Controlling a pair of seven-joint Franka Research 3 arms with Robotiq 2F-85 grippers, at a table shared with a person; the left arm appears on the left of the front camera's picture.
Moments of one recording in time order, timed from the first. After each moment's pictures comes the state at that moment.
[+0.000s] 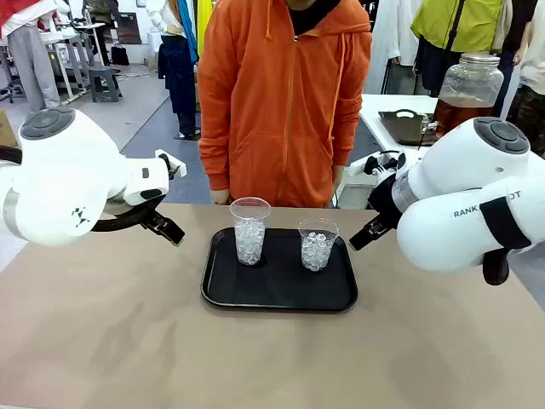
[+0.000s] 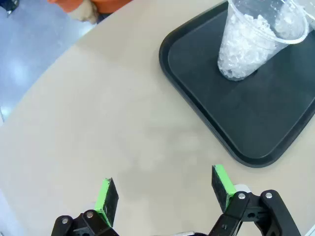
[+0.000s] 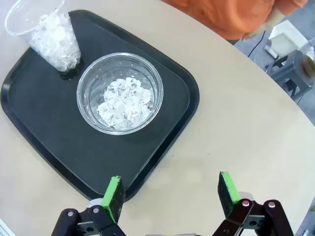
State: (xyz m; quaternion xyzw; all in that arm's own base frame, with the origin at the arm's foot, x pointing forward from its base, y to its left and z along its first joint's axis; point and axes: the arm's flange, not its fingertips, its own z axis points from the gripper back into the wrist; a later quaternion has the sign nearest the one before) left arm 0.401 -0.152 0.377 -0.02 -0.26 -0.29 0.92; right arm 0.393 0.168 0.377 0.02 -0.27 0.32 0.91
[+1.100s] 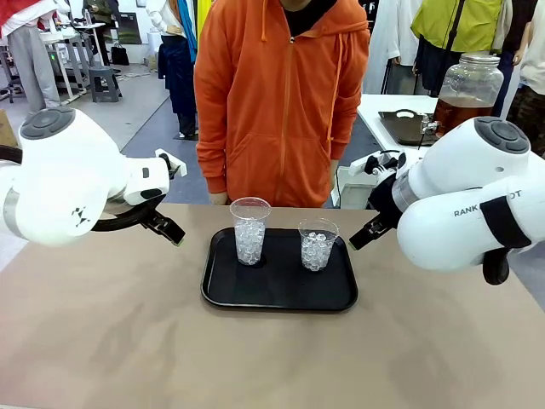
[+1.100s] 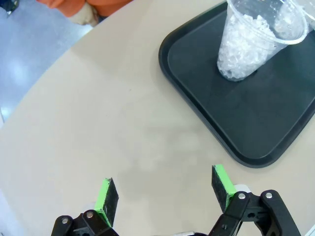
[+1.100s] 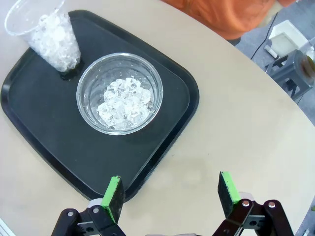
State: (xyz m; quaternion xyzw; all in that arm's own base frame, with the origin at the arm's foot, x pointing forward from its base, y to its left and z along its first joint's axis) left arm 0.401 -0.153 0.378 -0.02 -0.26 -0.29 0.92; right arm 0.394 0.167 0.379 0.02 -0.28 0.31 0.91
